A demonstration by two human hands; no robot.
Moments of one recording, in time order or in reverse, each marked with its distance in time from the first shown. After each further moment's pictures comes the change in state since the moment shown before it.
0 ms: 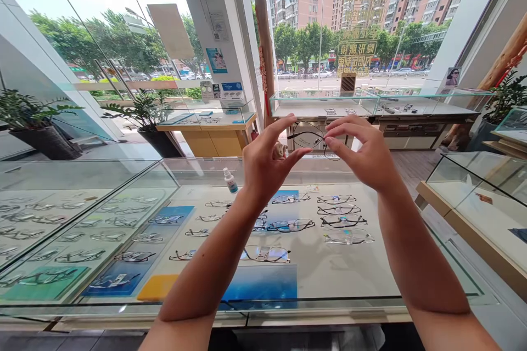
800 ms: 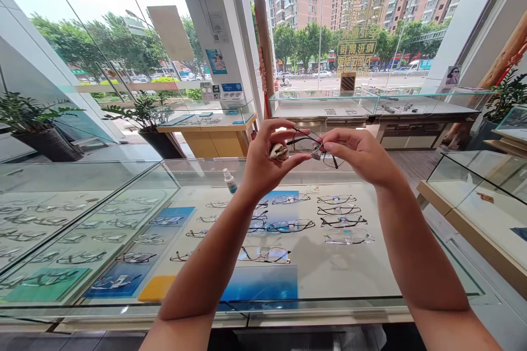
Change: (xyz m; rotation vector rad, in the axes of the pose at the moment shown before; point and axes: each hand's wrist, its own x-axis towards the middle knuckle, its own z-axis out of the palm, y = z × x) left_hand 0.004 -0.004 -0.001 -0.398 -0.218 -0.186; right_hand 0.002 0.014 -0.001 0.343 -0.246 0.215
